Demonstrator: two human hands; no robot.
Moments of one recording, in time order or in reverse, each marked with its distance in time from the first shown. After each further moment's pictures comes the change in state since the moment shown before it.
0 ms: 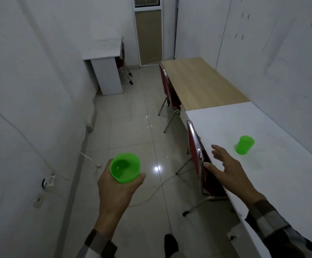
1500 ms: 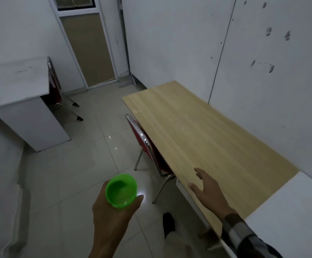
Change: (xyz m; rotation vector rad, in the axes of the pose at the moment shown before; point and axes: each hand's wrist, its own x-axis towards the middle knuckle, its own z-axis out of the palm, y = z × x) left_hand 0.858 -0.123 0.378 -0.009 -0.337 -0.042; right_hand 0.866 0.119 0.130 -0.120 0.161 0.313
